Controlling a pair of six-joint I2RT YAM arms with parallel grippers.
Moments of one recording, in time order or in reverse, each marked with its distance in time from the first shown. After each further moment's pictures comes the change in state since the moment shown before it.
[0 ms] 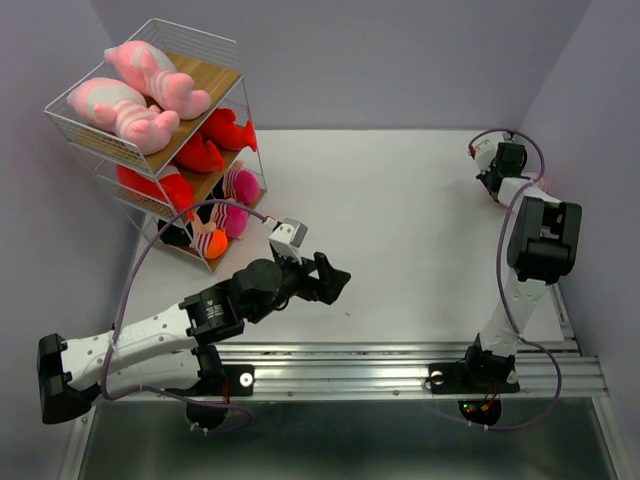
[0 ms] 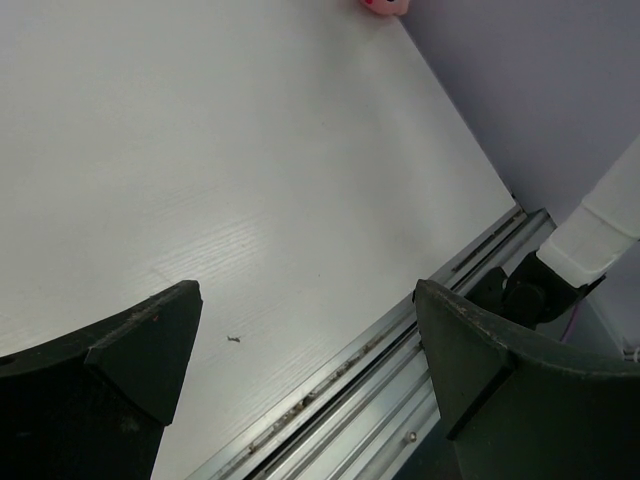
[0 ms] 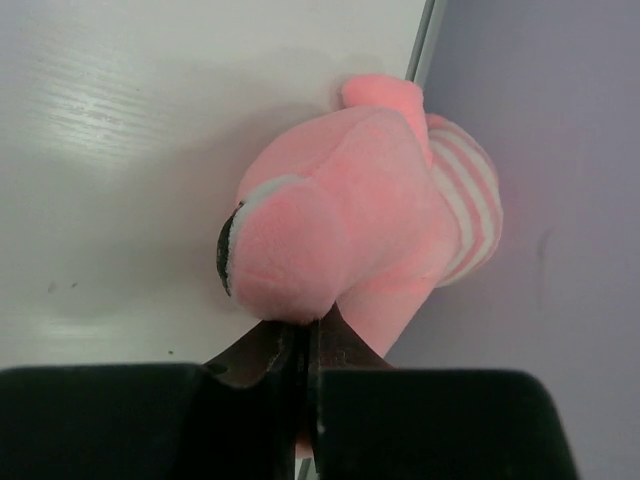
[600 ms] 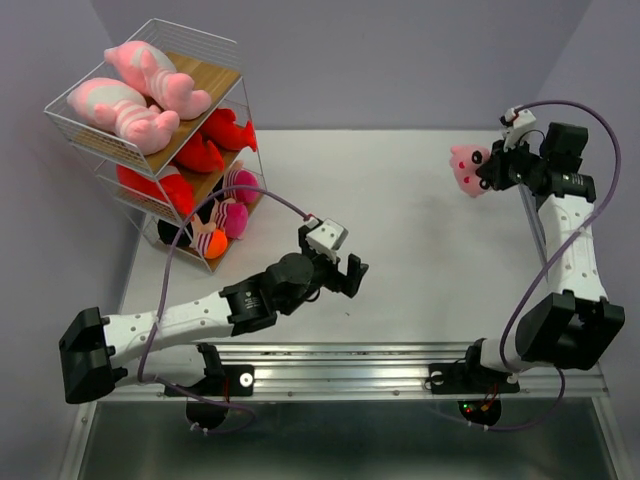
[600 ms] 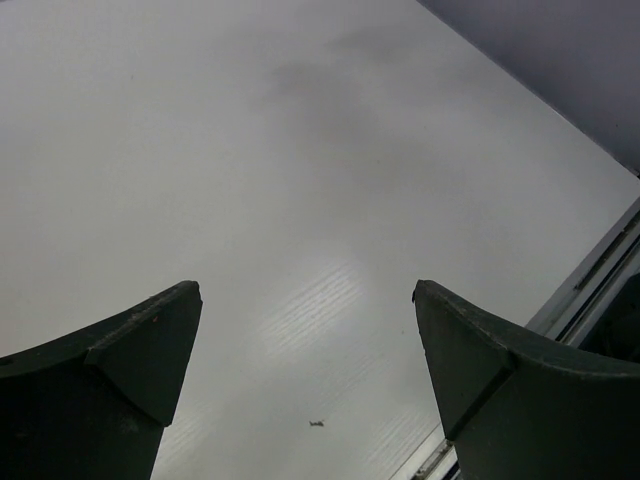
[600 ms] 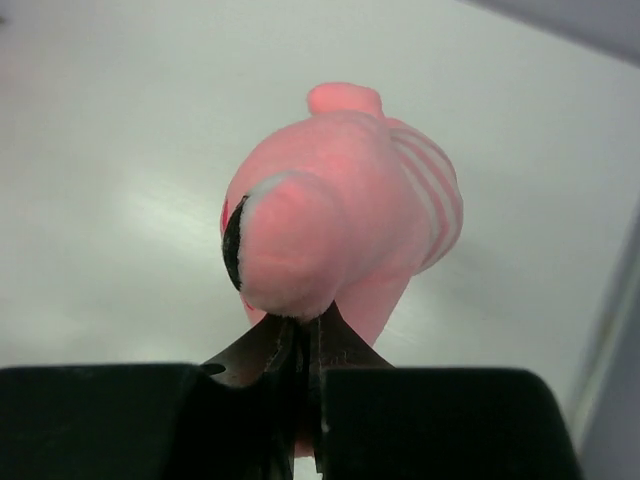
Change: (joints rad) left arm -0.013 0.226 0.004 0.265 -0.067 0.347; right arm -0.036 -0.619 0.000 -0.467 -0.817 0.385
